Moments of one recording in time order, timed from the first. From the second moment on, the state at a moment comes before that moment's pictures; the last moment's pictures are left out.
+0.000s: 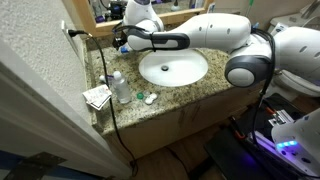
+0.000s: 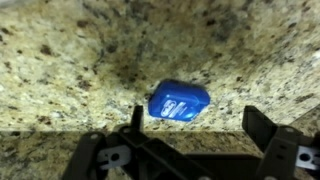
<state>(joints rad) 0.46 1.45 -0.01 -0.37 -0.06 2.38 0.37</state>
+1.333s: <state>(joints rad) 0.47 1.45 -0.07 -0.37 -0.07 2.31 0.70</state>
